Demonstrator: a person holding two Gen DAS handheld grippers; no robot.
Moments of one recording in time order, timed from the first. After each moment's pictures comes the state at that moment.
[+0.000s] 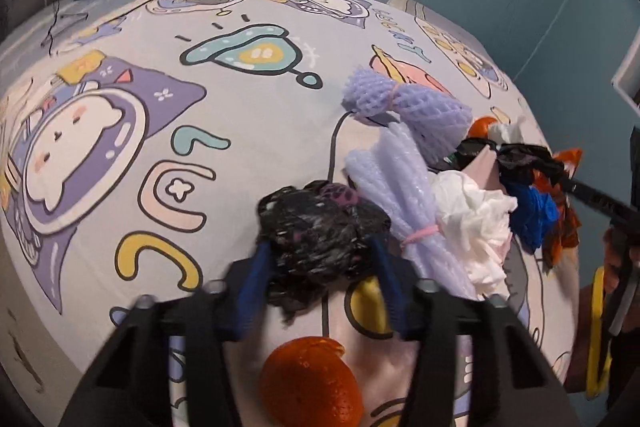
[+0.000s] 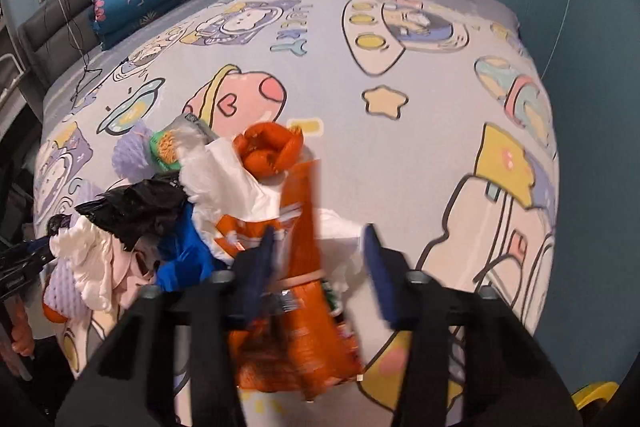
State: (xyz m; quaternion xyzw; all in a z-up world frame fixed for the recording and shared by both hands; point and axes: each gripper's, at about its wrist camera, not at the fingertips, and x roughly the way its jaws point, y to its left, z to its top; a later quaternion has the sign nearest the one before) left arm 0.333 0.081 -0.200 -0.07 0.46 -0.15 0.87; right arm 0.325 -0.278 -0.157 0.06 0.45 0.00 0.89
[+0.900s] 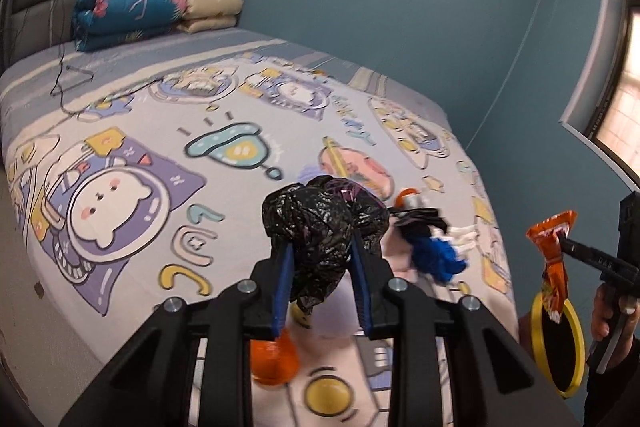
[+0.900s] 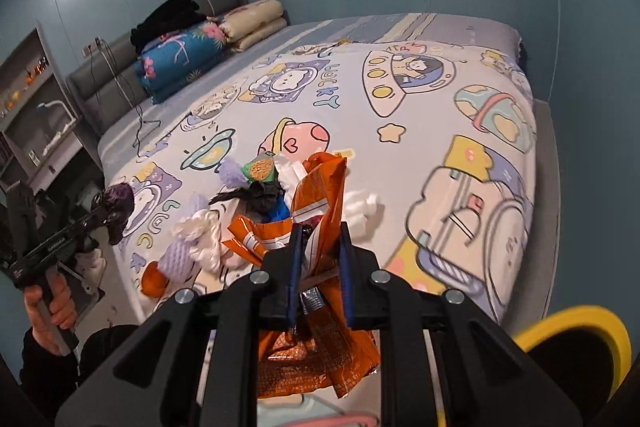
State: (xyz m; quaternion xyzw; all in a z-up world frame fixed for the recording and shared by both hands) left arm 0.254 0.094 -0.092 -0.10 0.34 -0.20 0.91; right arm 0.183 -0.296 -0.062 0.13 0.36 0.05 0.92
